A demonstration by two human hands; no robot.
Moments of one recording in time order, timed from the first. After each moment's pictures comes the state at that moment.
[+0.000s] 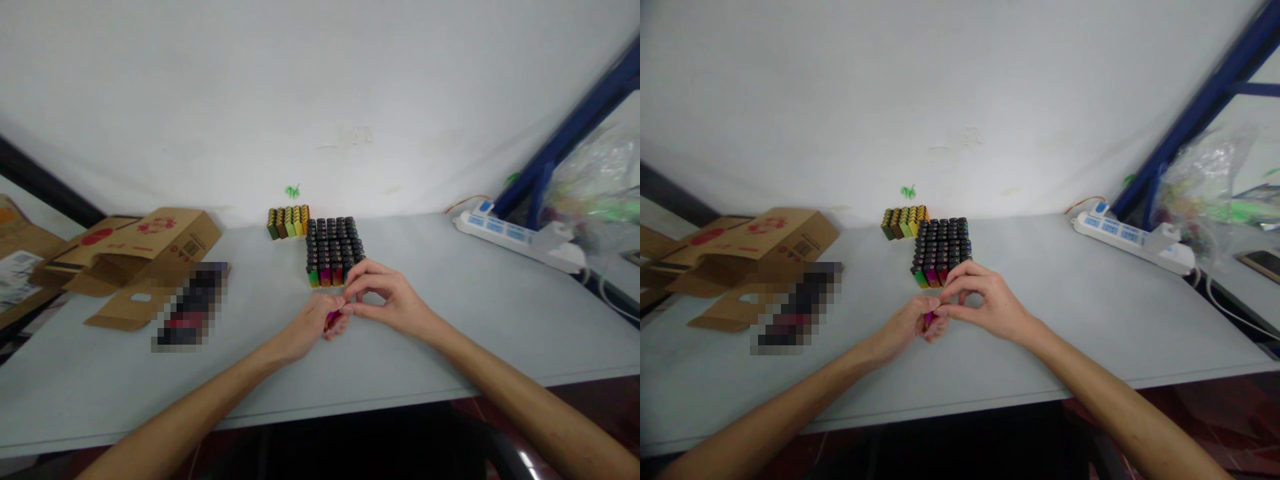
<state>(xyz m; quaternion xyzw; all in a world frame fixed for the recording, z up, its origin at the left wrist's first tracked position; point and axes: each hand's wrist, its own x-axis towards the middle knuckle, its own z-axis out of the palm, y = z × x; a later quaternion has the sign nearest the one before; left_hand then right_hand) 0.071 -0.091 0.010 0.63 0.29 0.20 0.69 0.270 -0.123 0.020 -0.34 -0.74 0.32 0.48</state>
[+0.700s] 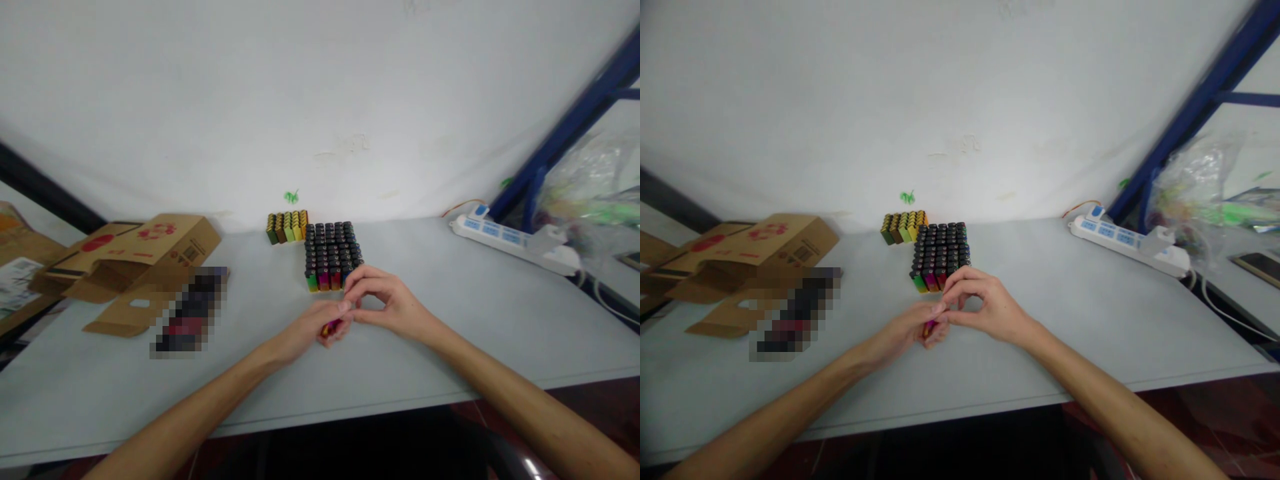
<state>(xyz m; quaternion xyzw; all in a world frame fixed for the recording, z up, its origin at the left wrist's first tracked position) 0.065 -0.090 0.017 0.62 0.26 0.16 0.72 0.271 -0.121 0.018 -0.32 -0.73 0.35 0.49</state>
